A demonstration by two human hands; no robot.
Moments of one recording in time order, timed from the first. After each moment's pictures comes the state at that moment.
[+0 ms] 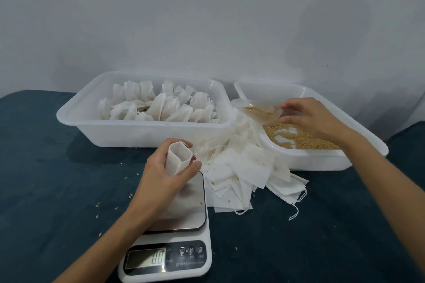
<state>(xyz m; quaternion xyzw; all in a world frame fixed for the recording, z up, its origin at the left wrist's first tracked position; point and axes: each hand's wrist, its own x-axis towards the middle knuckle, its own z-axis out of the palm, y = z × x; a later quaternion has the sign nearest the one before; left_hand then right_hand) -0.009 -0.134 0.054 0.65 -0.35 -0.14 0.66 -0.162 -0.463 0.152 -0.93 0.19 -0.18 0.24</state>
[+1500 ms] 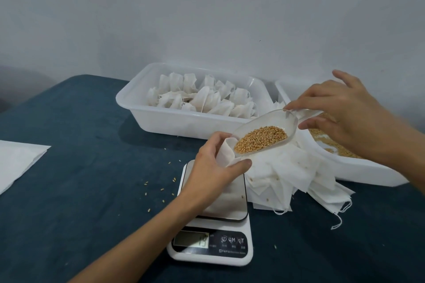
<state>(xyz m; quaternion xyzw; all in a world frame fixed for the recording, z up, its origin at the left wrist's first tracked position) -0.016 -0.131 0.059 0.62 -0.34 -0.20 0.68 -0.147 -0.337 0.200 -0.98 0.02 -0.19 -0.07</state>
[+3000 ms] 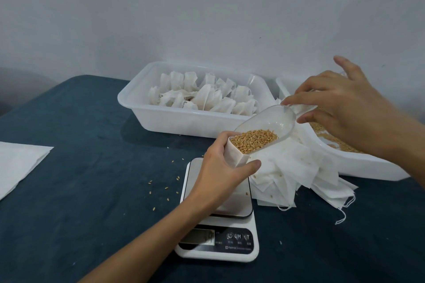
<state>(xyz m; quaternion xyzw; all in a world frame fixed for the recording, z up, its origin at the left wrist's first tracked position) -0.021 -0.138 0.055 0.64 -0.33 -0.18 0.67 -0.139 -0.329 0.200 -0.96 -0.03 -0.24 -0.15</state>
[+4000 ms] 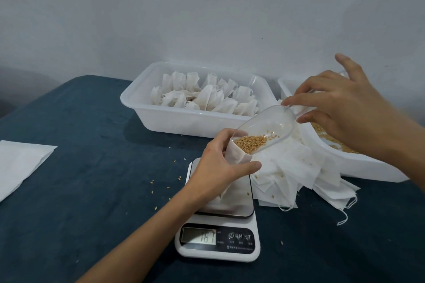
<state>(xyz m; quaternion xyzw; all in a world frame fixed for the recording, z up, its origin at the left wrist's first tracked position) -0.009 -0.129 0.061 0.64 -0.36 -0.21 0.64 -0.137 -0.328 0.199 -0.95 -0.04 -0.25 -0.19</state>
